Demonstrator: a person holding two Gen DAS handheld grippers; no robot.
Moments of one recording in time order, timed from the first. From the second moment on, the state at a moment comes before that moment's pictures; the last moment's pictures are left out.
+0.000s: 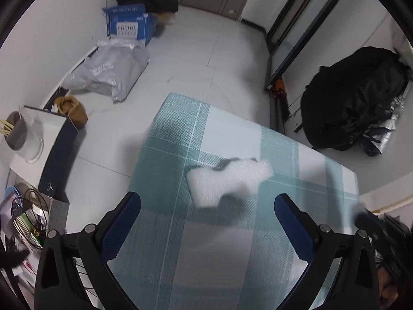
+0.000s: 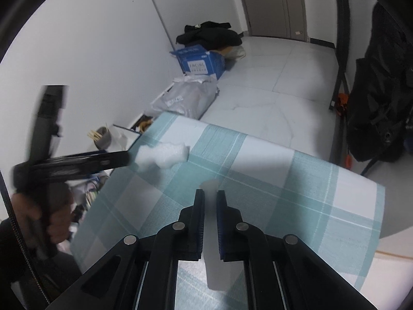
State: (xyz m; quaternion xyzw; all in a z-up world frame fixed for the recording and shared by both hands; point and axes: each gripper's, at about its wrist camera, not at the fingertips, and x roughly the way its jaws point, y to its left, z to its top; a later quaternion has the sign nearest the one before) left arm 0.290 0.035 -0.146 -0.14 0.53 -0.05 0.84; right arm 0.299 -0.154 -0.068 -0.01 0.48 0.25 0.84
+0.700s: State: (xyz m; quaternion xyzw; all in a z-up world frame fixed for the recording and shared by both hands) left arm 0.303 -0.007 -0.151 0.05 0.56 -0.11 0.82; right arm 0.287 -0.184 -0.049 0.01 0.45 0.26 0.85
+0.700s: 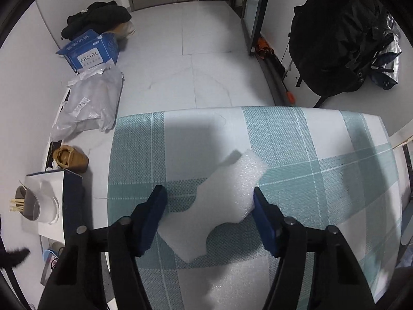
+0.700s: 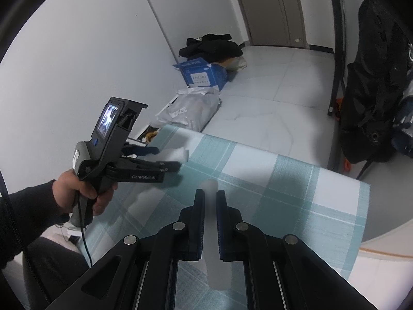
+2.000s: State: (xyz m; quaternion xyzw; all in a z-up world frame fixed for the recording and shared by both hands) left arm 0.233 -0.003 -0.052 -0.05 0.47 -0.13 0.87; right arm 0.231 -0.169 0.021 0.05 0.38 0.25 0.89
